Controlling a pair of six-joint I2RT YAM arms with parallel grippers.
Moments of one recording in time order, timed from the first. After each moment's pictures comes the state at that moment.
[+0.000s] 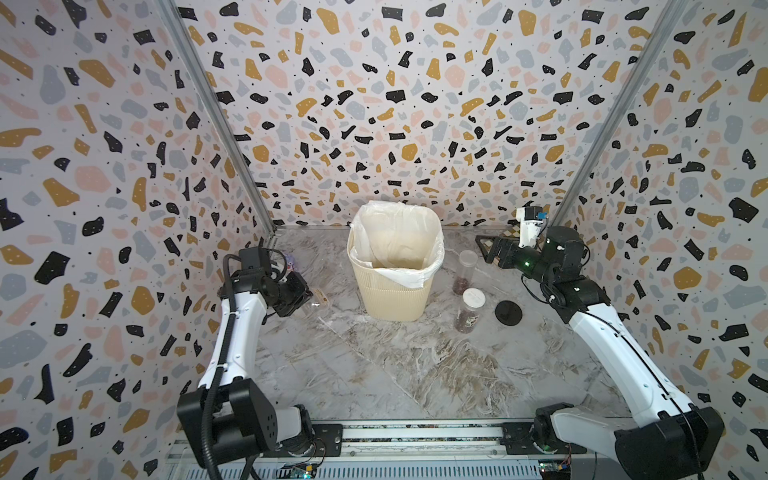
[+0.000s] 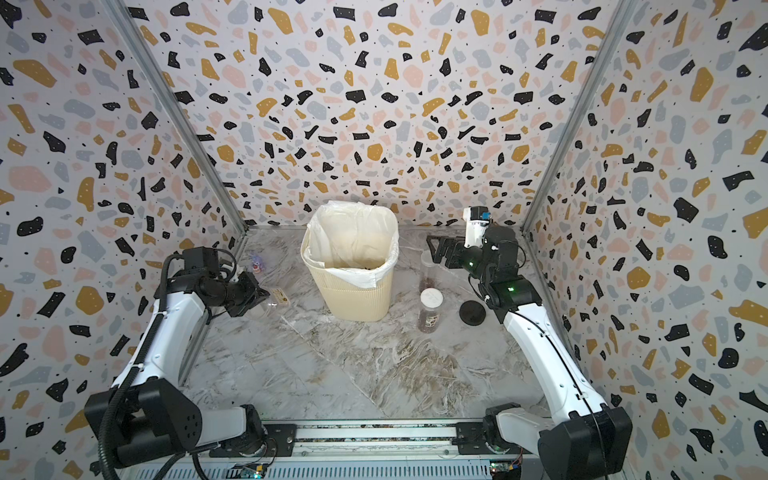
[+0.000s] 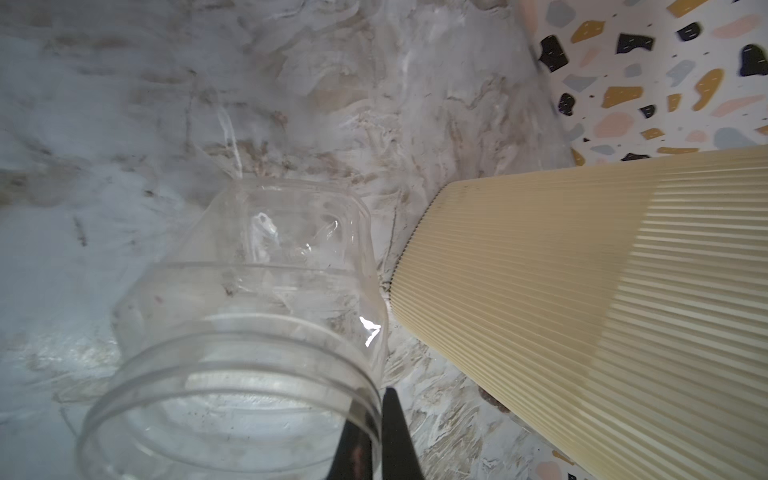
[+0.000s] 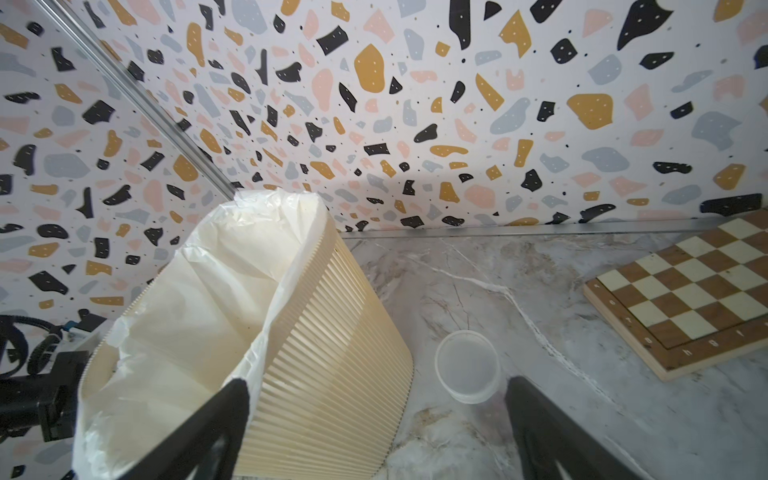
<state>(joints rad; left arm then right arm) 0.23 1.34 1.15 -0.91 0.46 -0.53 0.24 1.18 1.14 -0.24 -0.31 0.35</state>
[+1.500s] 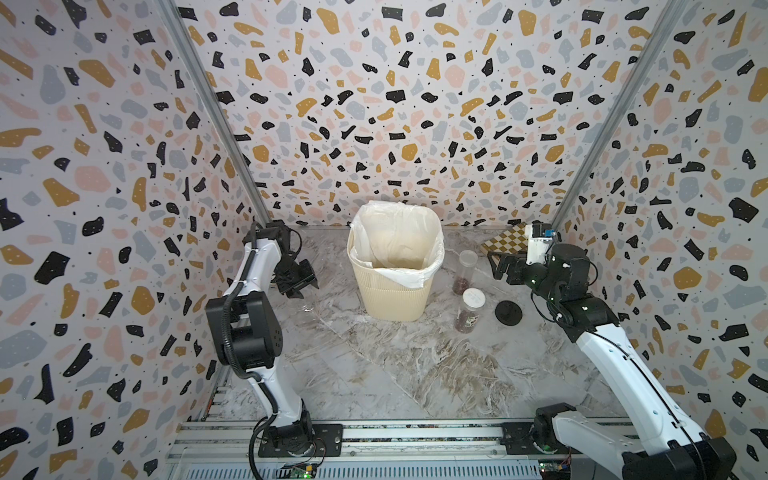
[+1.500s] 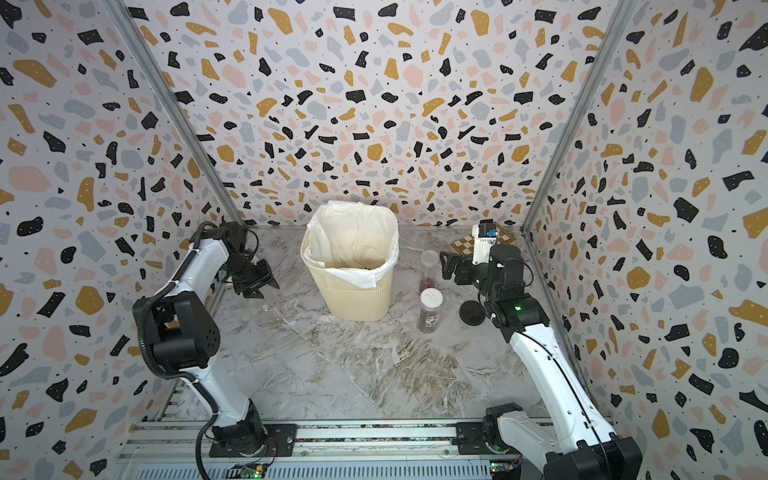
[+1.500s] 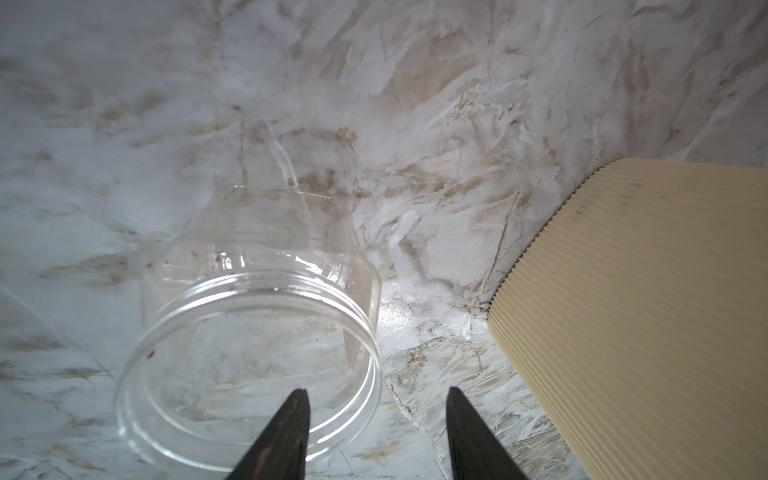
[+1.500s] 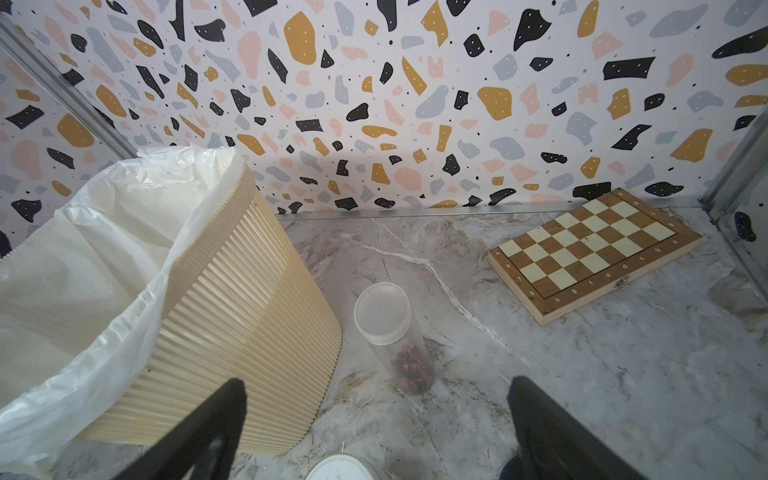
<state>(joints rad) 0.16 1.85 1.66 -1.27 0.26 -0.33 0.22 1.05 1.01 -0.29 -0.16 0.24</state>
